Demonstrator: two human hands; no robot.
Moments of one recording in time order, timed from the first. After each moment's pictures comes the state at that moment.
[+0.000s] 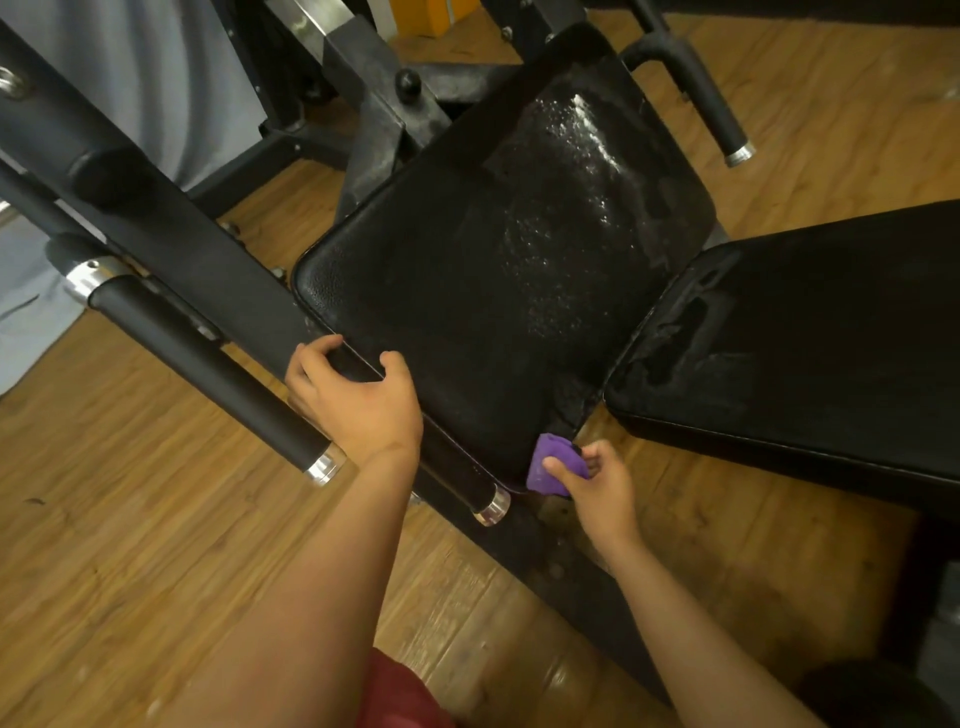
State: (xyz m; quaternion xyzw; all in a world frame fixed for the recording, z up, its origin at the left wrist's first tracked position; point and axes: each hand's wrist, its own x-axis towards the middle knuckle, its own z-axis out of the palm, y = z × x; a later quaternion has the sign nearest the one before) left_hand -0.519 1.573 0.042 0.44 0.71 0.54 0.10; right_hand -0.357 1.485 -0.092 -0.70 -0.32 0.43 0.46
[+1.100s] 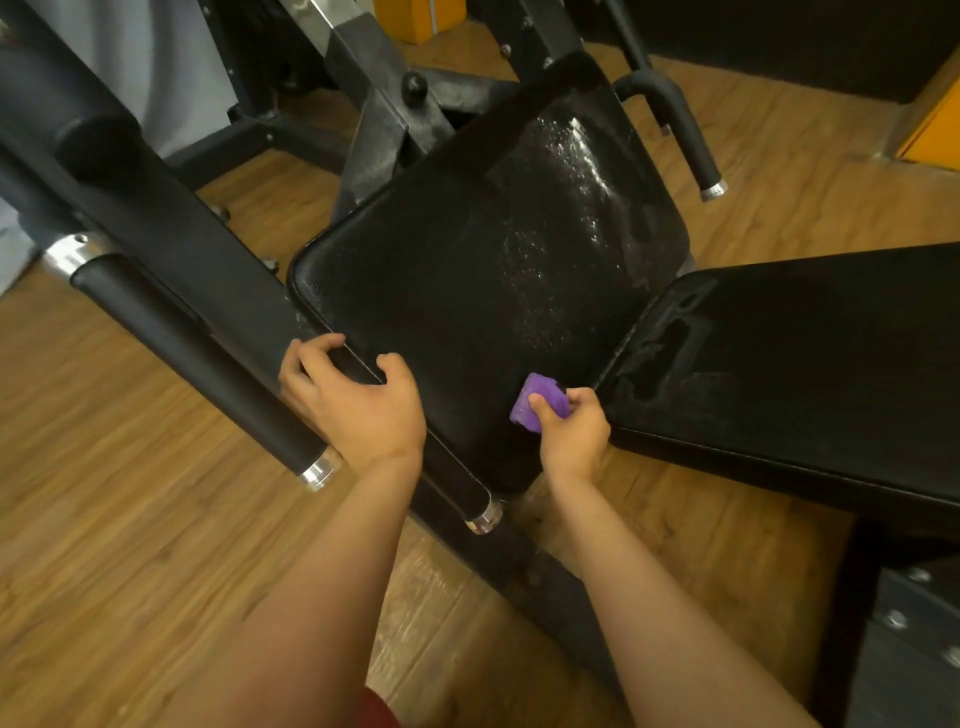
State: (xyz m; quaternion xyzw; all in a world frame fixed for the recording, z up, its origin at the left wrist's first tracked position) left_hand -0.520 1.573 0.042 0.45 0.70 0.54 0.10; right_hand -0.379 1.550 -0.034 -0.79 -0.25 0.31 0.47
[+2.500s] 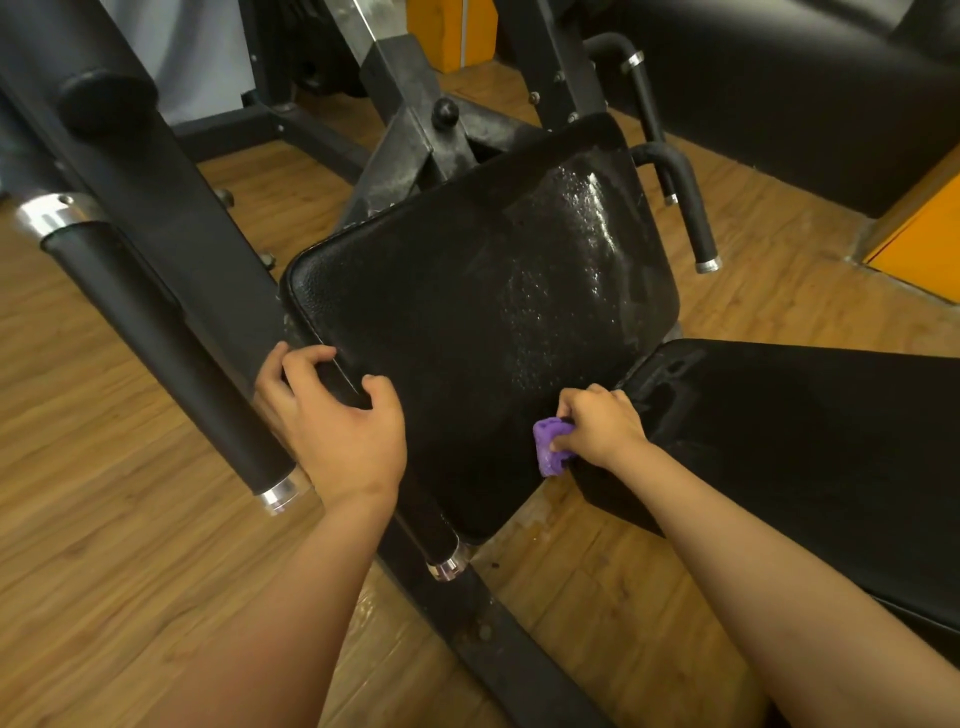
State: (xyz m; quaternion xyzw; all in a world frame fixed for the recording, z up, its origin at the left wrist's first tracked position) left_hand -0.519 1.573 0.041 0.44 0.71 0.55 0.07; right_hand -0.278 1.614 -0.013 -0.70 -0.70 0.15 -0.01
